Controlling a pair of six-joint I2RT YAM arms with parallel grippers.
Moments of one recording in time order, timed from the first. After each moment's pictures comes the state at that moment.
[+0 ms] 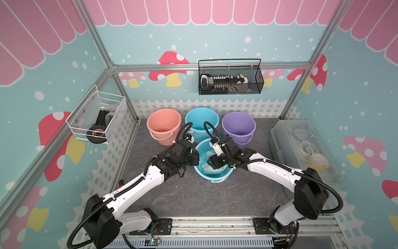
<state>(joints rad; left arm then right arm) -0.66 1.23 0.95 -0.42 -0.05 -0.51 0.75 1.52 1.13 -0.45 -0.11 0.18</state>
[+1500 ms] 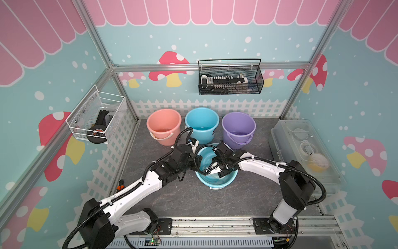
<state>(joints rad) -0.70 1.17 0.87 -0.33 0.01 -0.37 0.77 1.70 1.13 -0.55 0.00 -1.26</state>
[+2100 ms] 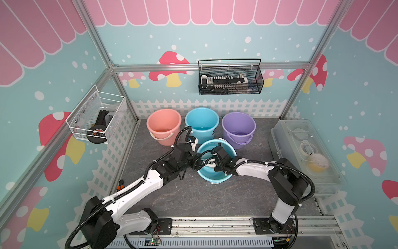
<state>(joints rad) -0.68 1.20 0.88 -0.27 0.00 -0.37 0.79 1.77 1.02 -0.07 0.26 -0.93</state>
